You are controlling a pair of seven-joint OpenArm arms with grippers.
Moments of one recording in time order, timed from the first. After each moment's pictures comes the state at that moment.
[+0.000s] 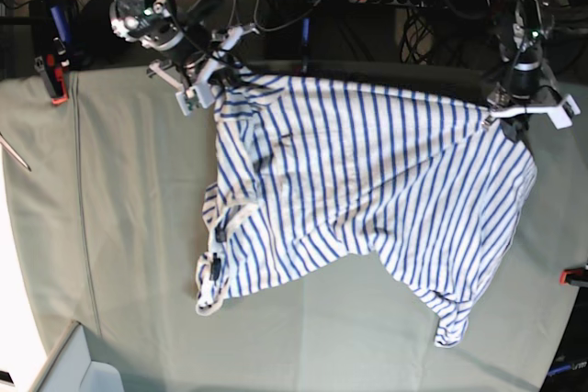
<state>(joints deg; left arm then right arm) 21.1 -7.6 -22.2 87.0 -40.7 0.9 9.9 -24.8 -3.6 7.7 90.1 0.6 32.1 -28.7</state>
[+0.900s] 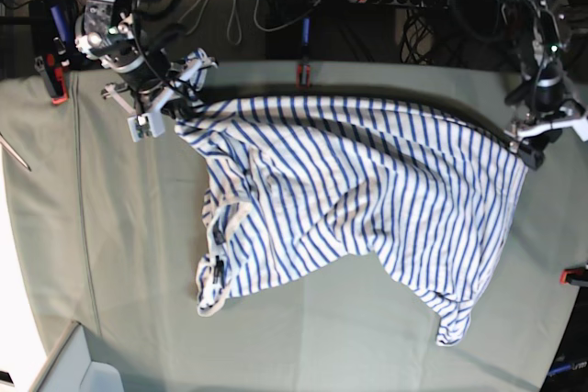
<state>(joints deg) 15.4 -7.6 -28.2 83.8 -40.1 0.5 9.8 -21.0 -3.8 17.4 93.6 0.0 32.2 -29.5</state>
